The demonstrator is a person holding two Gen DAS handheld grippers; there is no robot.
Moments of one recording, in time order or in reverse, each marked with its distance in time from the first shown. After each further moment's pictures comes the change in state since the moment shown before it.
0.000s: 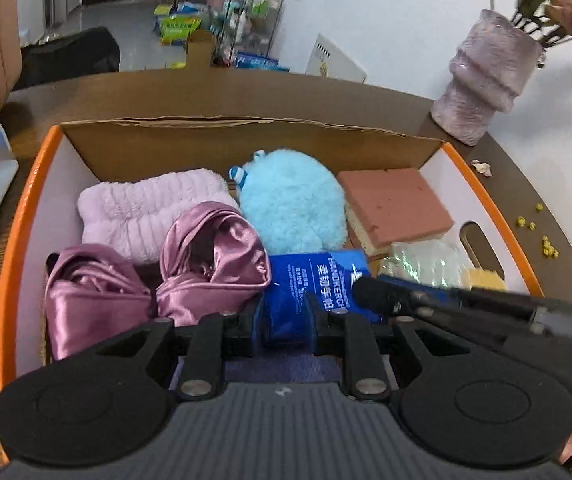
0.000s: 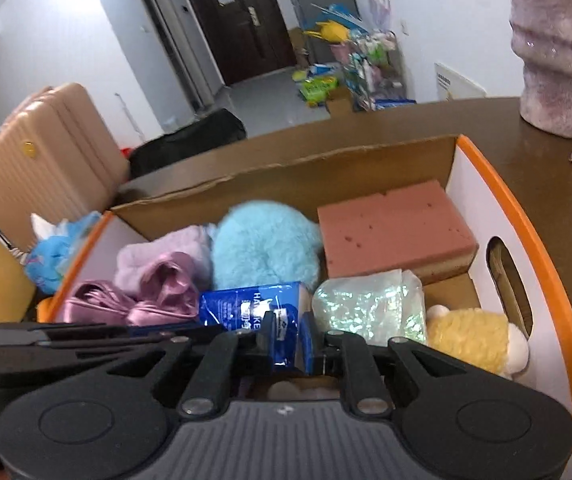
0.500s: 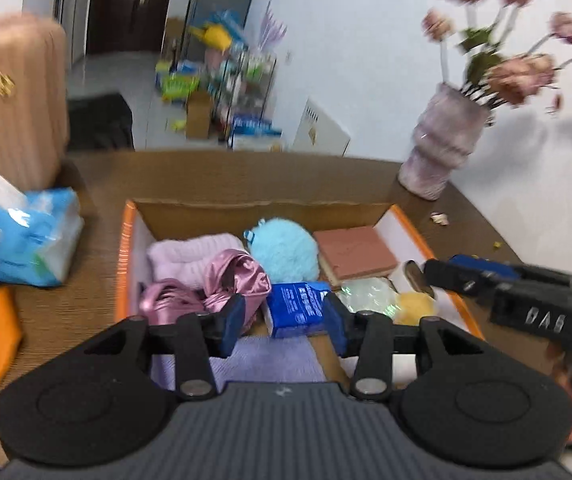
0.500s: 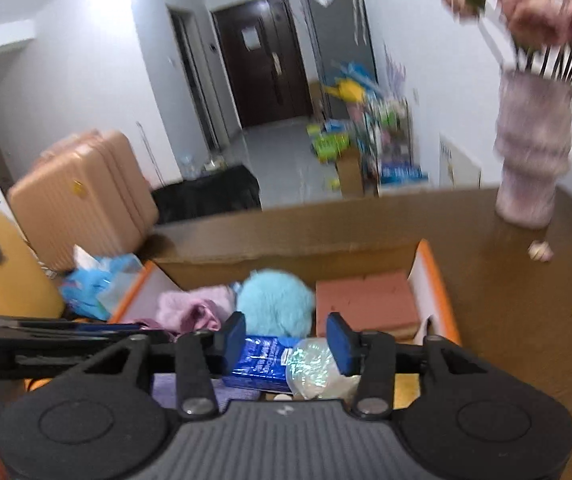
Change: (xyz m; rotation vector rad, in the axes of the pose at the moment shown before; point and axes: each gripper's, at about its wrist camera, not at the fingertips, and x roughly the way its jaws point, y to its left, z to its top) left arm -0.145 -0.004 -0.036 0.040 -0.216 -0.002; right arm -0.121 0.015 0.004 -0.127 -0.183 0.010
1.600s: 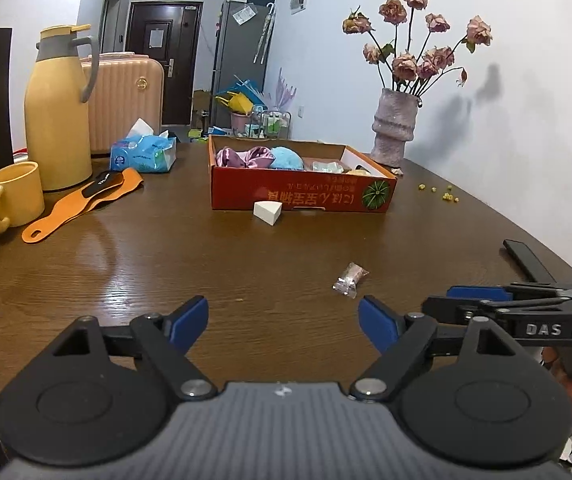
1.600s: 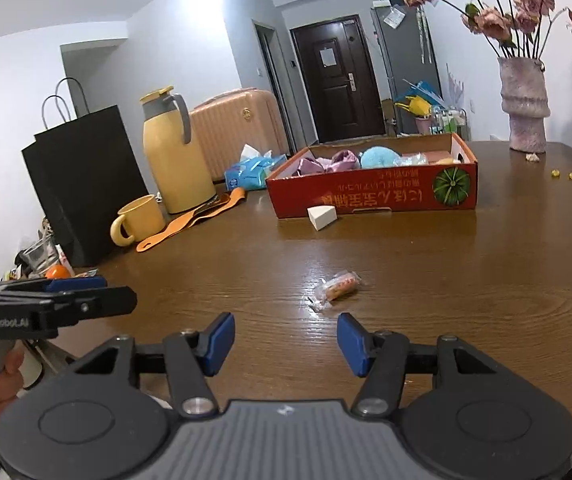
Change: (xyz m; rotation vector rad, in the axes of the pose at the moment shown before) left arm -0.231 -0.054 -0.314 0.053 -0.225 0.103; right arm -0.241 0.064 -0.285 -0.072 -0.050 0.205
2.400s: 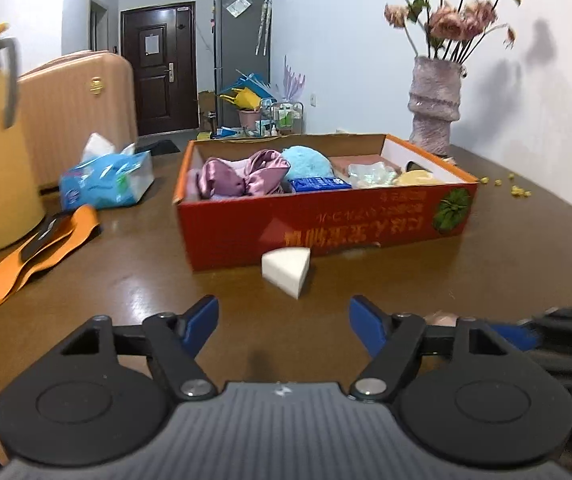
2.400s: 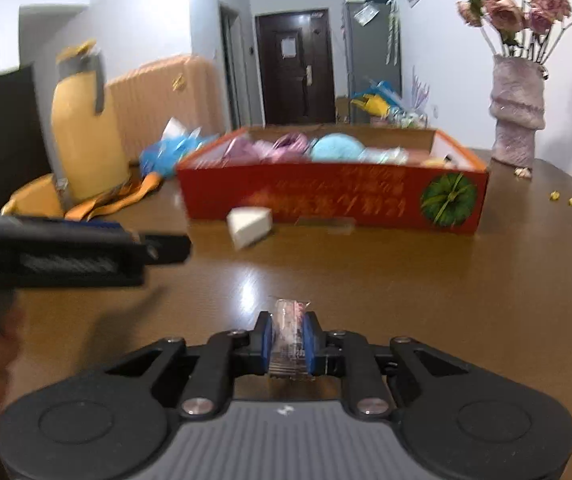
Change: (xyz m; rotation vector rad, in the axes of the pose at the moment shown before) left arm 0.211 -0.003 0.072 0.107 0.026 0.089; right arm 0.148 -0.034 0.045 -0.063 0.012 -0.208
